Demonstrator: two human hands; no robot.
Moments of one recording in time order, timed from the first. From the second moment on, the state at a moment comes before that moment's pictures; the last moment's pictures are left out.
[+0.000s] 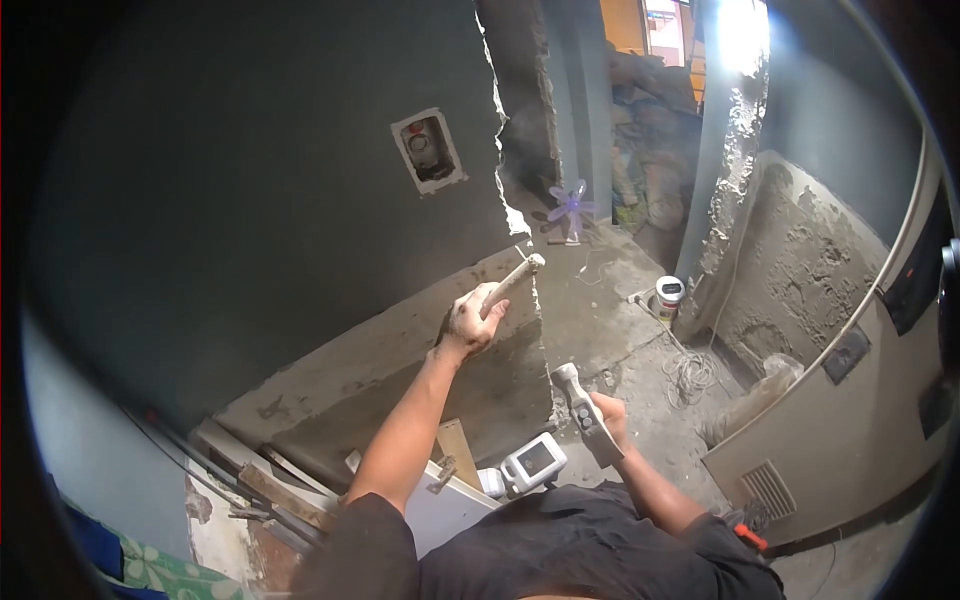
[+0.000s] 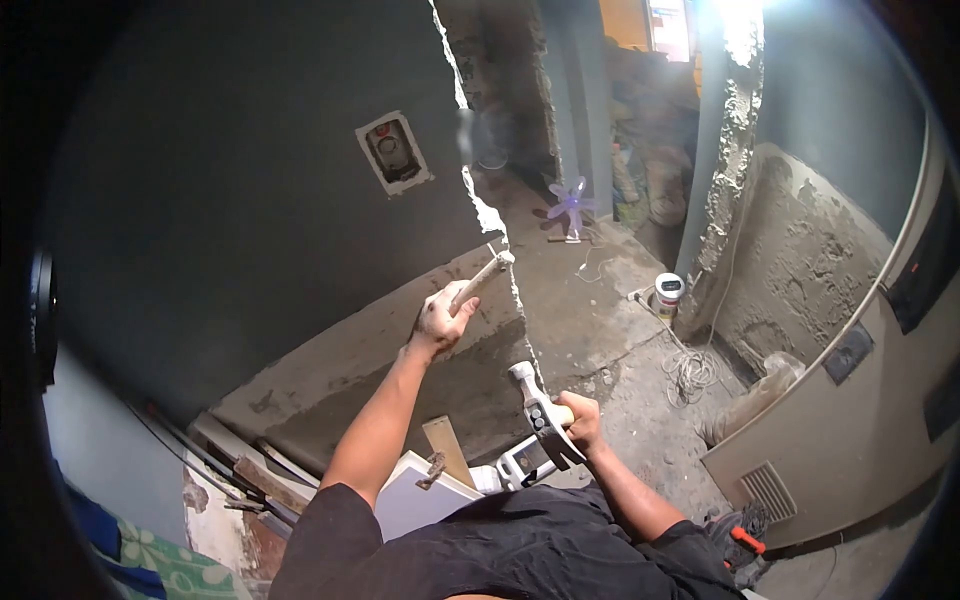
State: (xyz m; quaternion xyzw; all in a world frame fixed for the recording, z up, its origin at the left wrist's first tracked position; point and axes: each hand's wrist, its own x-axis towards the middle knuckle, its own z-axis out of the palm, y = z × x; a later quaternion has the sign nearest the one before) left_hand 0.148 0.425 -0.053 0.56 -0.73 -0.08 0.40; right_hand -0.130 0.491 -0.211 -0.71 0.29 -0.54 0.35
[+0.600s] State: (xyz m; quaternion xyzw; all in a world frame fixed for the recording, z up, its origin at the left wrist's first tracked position) left_hand 0.144 0.416 -0.037 0.59 -0.71 -0.09 0.38; right_hand -0.118 0.485 -0.181 -0.68 0.29 -0.62 0.27
